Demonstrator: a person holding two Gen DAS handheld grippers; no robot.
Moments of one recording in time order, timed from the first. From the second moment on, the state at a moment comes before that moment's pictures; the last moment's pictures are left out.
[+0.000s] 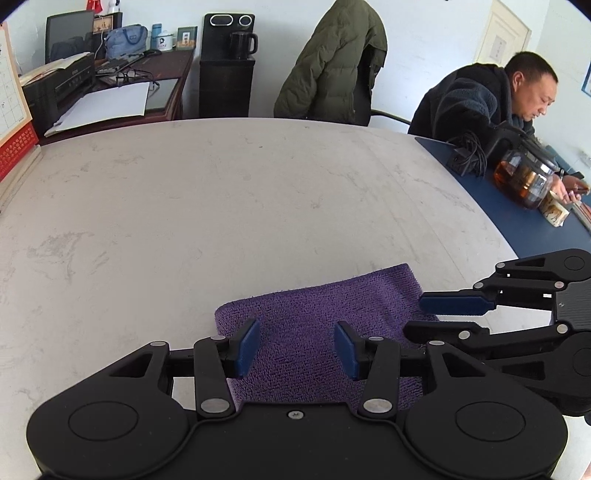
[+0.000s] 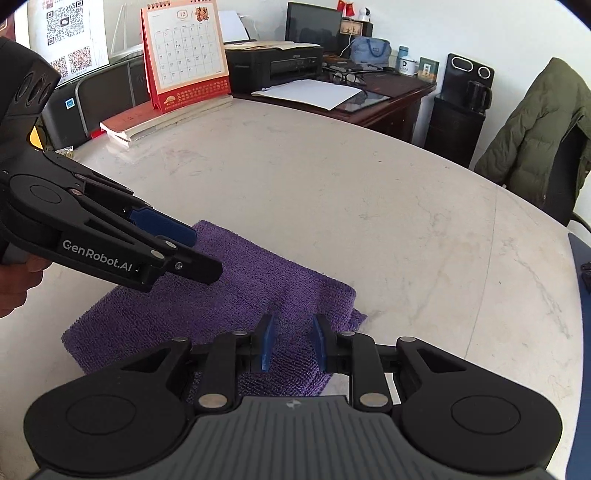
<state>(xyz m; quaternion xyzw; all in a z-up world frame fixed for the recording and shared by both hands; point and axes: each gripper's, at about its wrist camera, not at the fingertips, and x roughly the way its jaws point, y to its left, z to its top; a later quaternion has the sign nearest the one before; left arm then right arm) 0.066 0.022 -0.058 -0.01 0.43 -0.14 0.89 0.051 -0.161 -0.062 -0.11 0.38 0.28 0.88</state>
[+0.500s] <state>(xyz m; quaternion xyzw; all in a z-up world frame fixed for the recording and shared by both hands) -0.039 -0.009 0.048 -0.05 0.36 -0.04 0.93 -0.056 -0.233 0.006 -0.01 0.34 0.27 0.90</state>
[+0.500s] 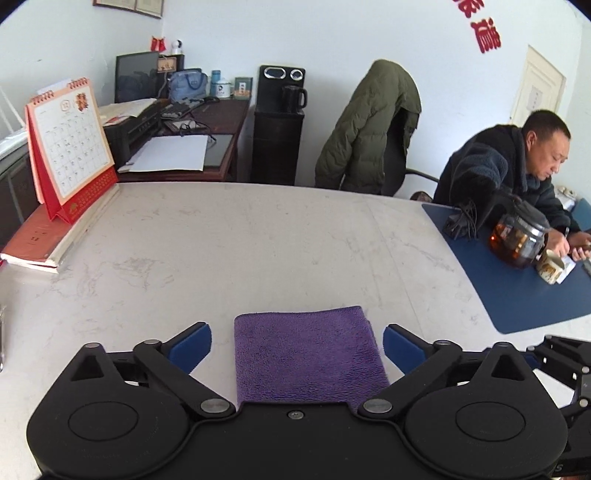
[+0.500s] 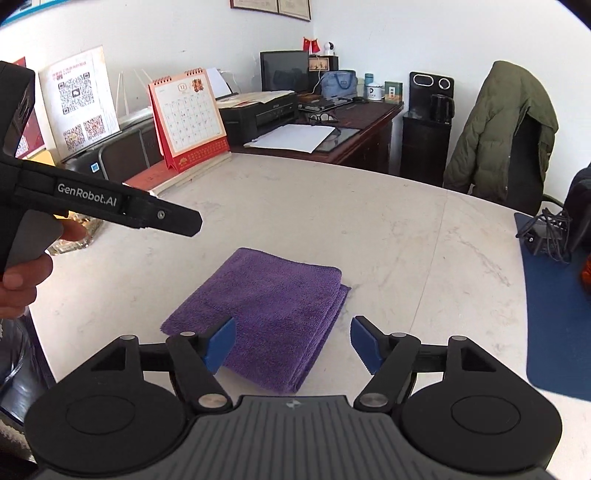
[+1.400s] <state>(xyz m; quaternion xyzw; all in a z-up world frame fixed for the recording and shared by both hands) -0.096 -0.021 0.034 -0.05 0.44 0.11 0.89 -0.105 -0.234 0.005 -0.02 0.33 0.31 0.89</state>
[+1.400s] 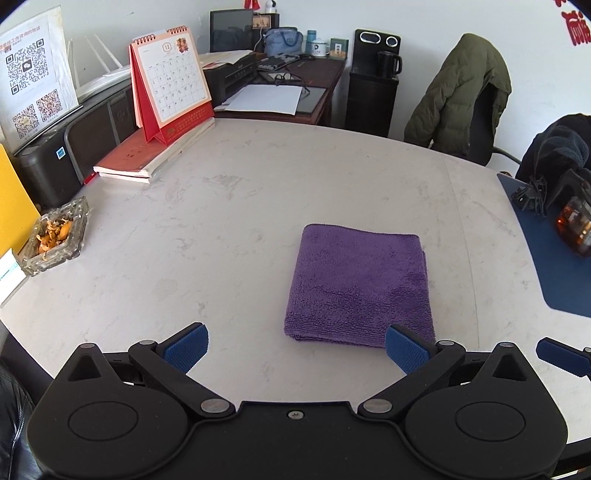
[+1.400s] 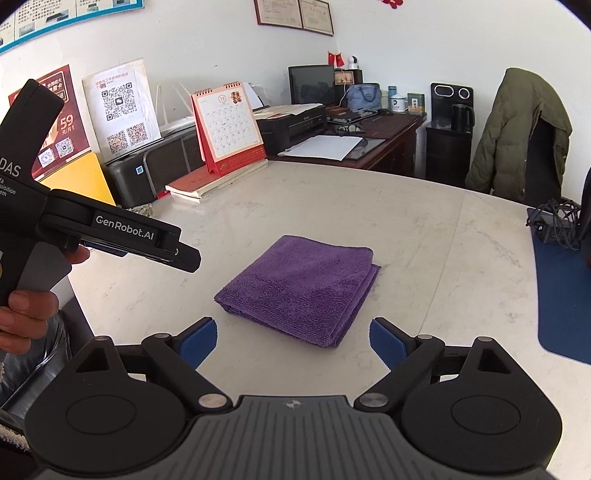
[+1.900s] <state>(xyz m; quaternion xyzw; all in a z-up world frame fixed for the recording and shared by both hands) -0.091 -0.026 0.027 -0.04 0.44 0.11 0.89 -0.105 -0.226 0.002 -0.03 0.33 0.31 0.89</state>
